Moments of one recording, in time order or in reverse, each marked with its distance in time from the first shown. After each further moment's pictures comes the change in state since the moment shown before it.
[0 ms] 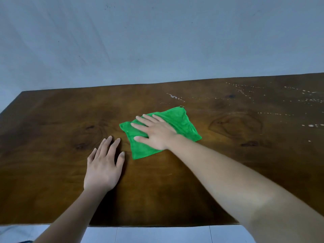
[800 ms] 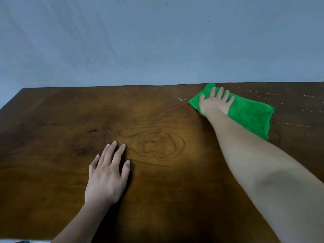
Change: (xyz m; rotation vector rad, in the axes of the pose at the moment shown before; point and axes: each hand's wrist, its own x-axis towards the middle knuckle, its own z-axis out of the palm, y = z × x) left_hand 0.002 -0.002 0.001 -0.007 -0.018 0.005; right_hand 0.022 0.182 -0.034 0.138 0.135 1.046
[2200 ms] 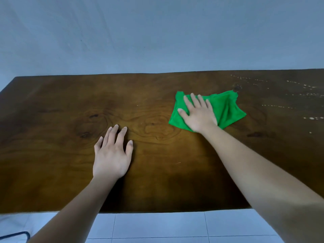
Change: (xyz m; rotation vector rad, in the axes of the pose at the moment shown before) left_hand -0.003 0.007 -0.006 0.025 0.023 0.002; right_hand -0.137 0.017 0.021 -0.084 -0.011 -0.438
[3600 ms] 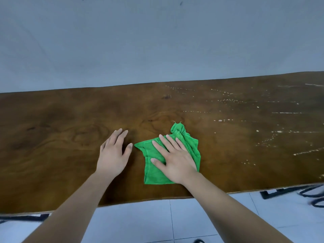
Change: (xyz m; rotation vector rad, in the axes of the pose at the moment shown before) left_hand -0.036 0.268 0.021 -0.193 -0.041 0.126; right_hand -0.192 0.207 0.010 0.102 0.003 -0.282
